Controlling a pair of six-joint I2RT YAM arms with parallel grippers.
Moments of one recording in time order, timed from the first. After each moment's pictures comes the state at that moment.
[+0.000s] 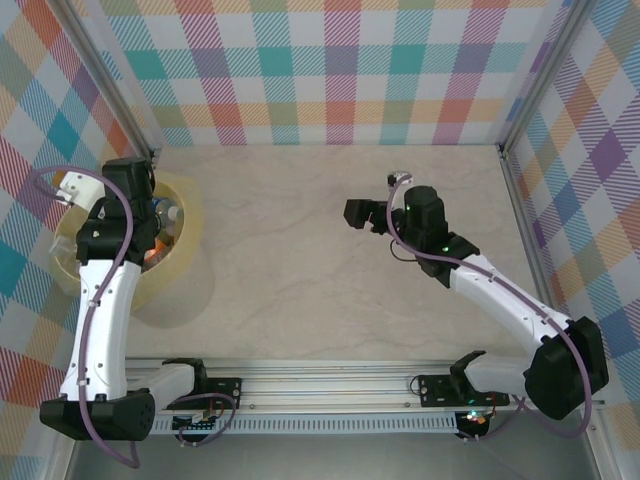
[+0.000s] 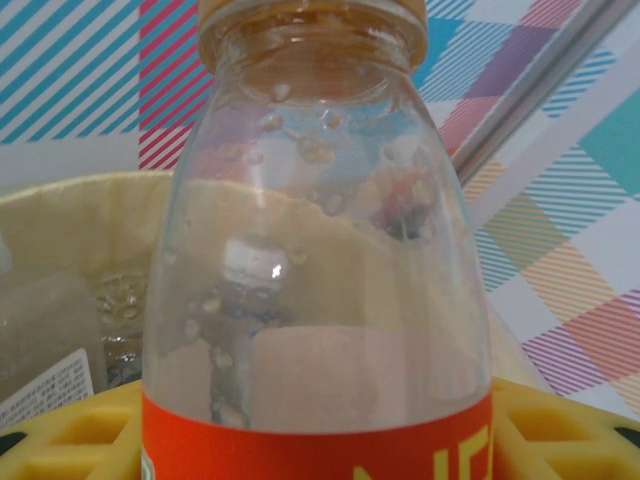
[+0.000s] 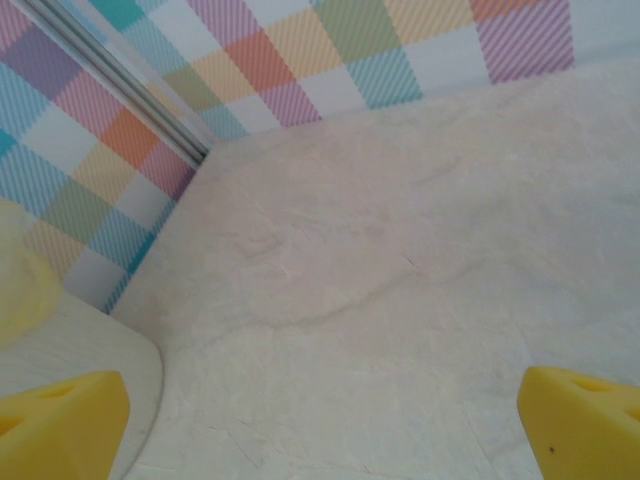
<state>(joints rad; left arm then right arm) 0.00 1.11 1.42 -0.93 -0.76 -0.89 0.54 1.23 0.93 -0.04 -0.12 0.52</state>
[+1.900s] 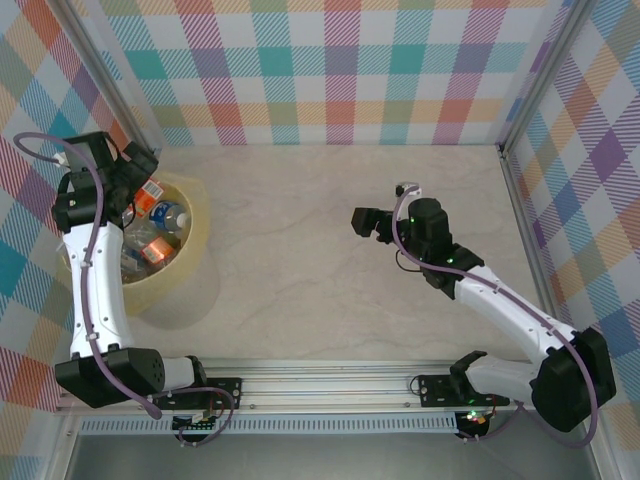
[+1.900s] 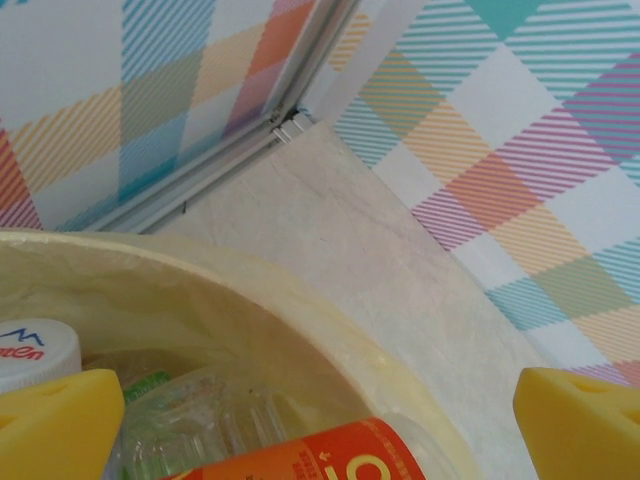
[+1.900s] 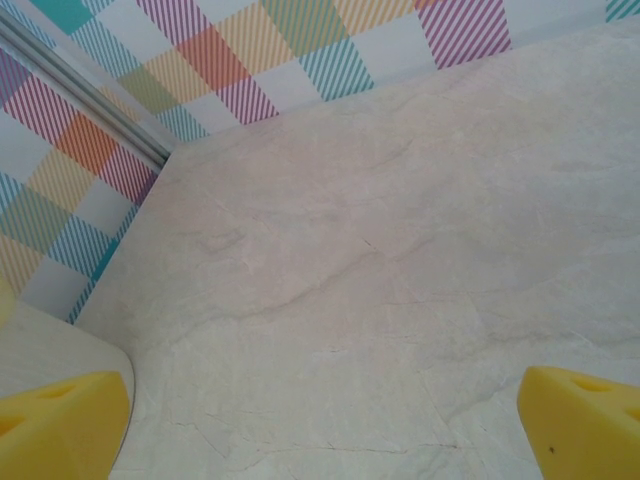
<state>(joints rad) 0.25 1.30 1.60 -0.89 -0.08 -0.61 0.54 1.16 0.82 -0.04 -0.04 0.55</state>
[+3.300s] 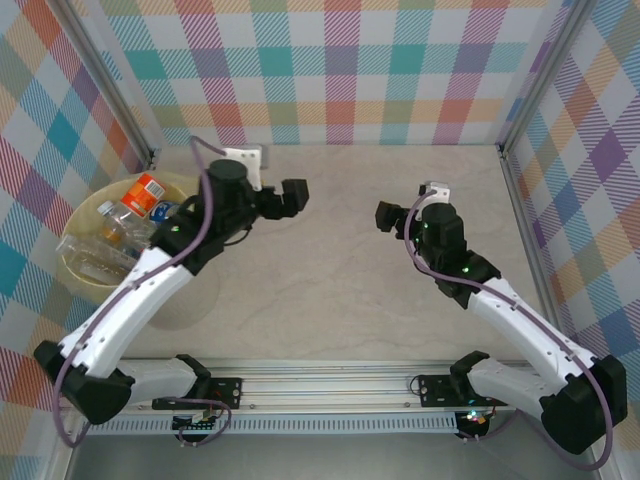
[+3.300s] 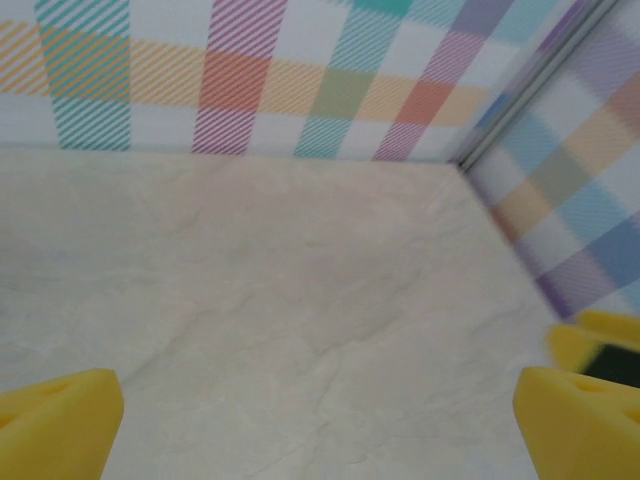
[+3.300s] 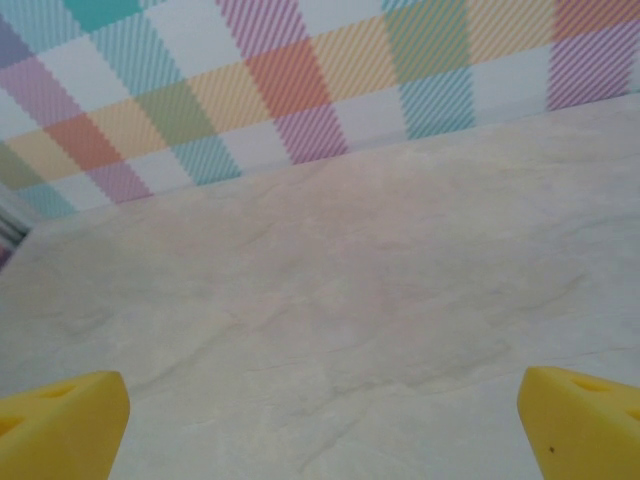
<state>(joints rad) -0.61 1.23 1.34 -0.52 -0.12 -0.41 0.52 1.03 0.82 -0.15 0.30 0.43</state>
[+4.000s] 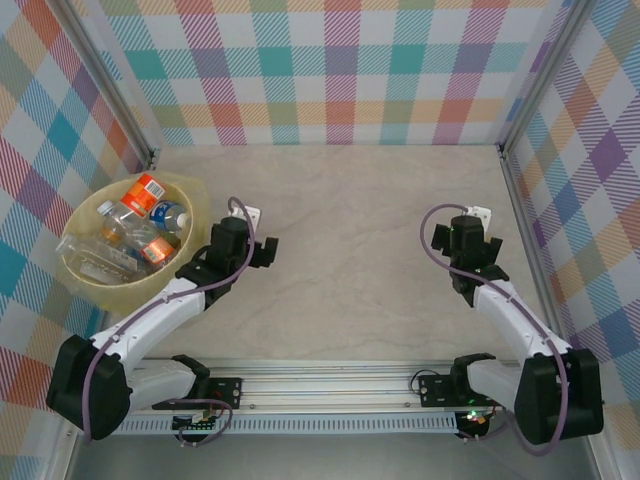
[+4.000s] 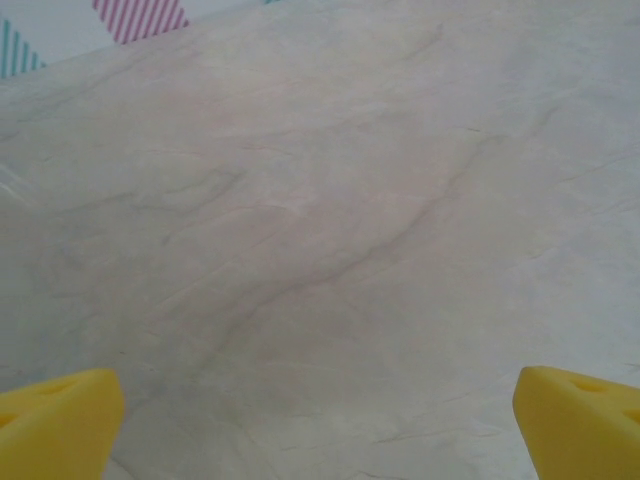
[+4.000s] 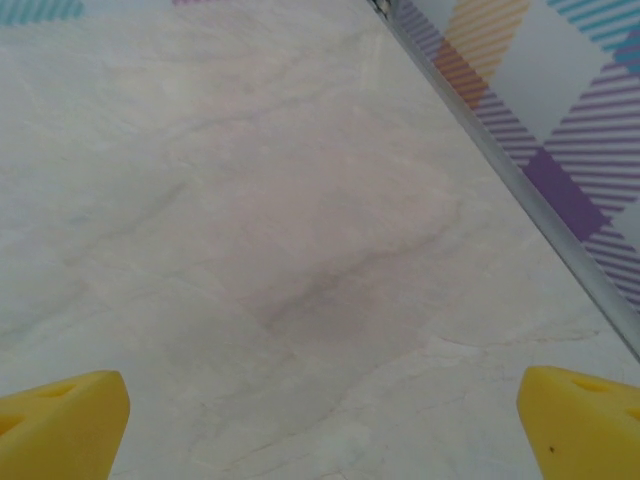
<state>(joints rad) -0.46 1.14 0.70 -0.16 -0.33 -0.03 0.14 1.10 0.59 -0.12 0.45 0.23</state>
